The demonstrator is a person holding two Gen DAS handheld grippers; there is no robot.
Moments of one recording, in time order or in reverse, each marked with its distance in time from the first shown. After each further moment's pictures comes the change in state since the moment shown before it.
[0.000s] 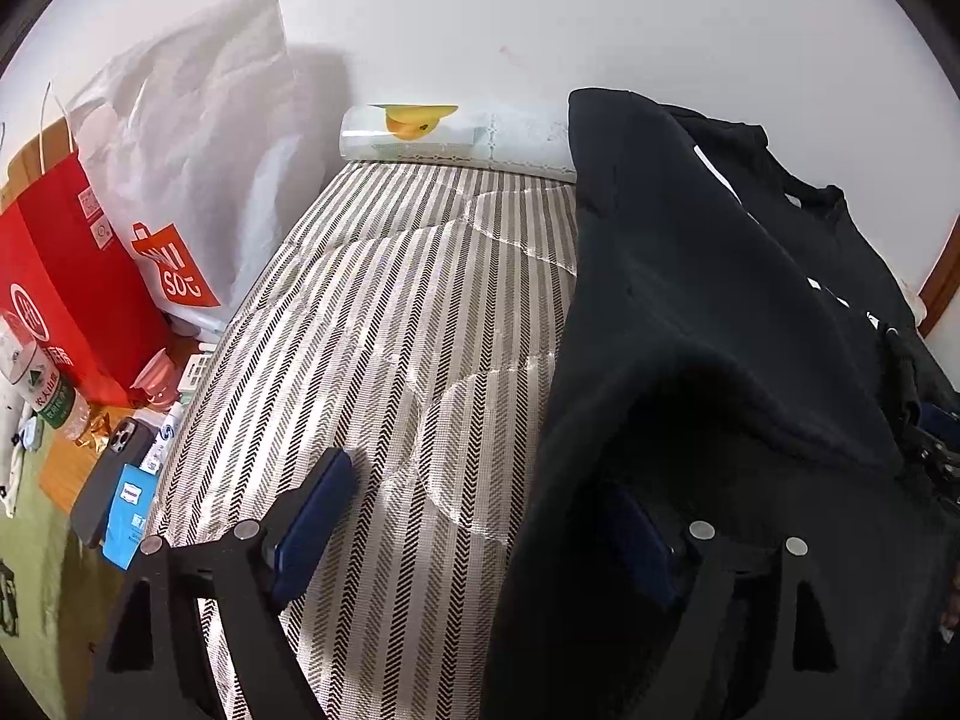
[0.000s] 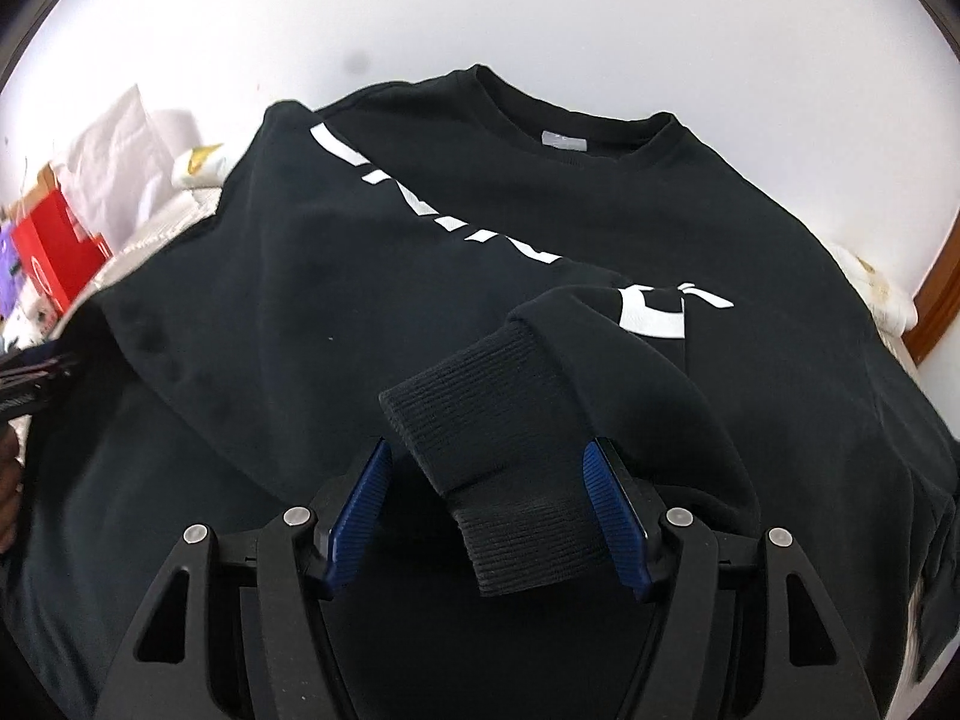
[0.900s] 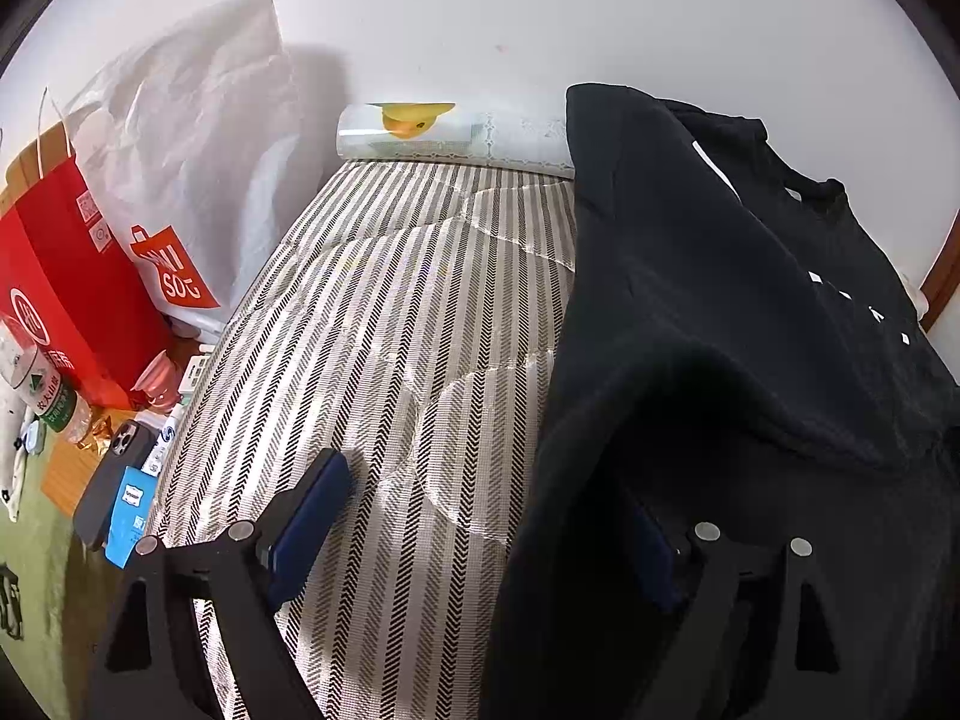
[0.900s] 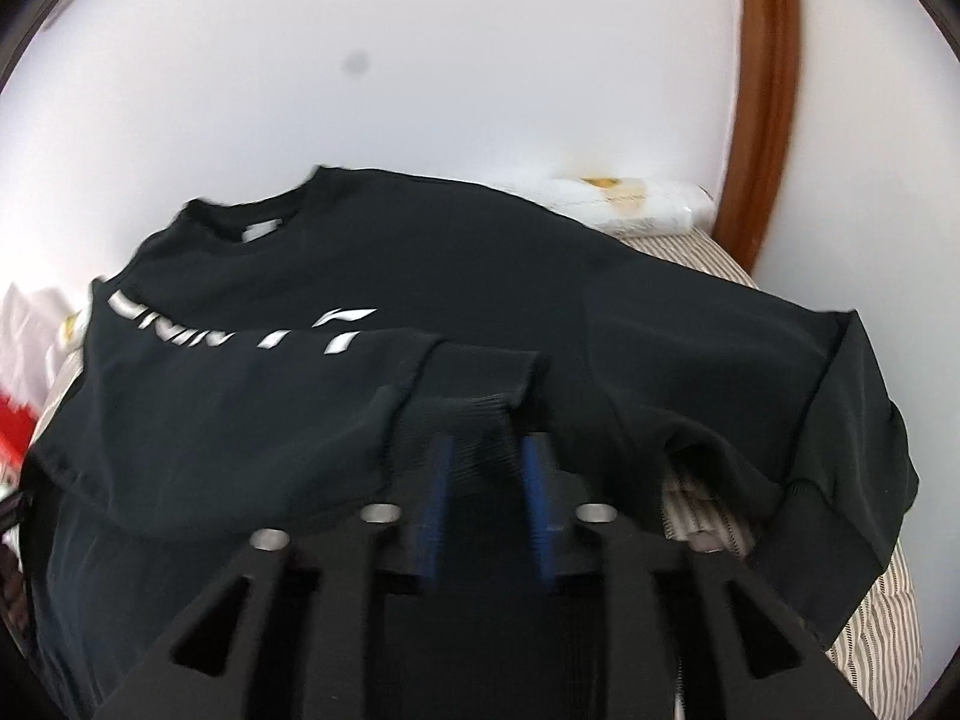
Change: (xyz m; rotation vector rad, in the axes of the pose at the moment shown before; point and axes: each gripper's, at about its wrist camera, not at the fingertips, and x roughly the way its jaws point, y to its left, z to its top) left arm 0.002 0.000 0.000 0.006 0.003 0.003; right arm -0.089 -0.181 -0.041 0.330 -0.071 -0.127
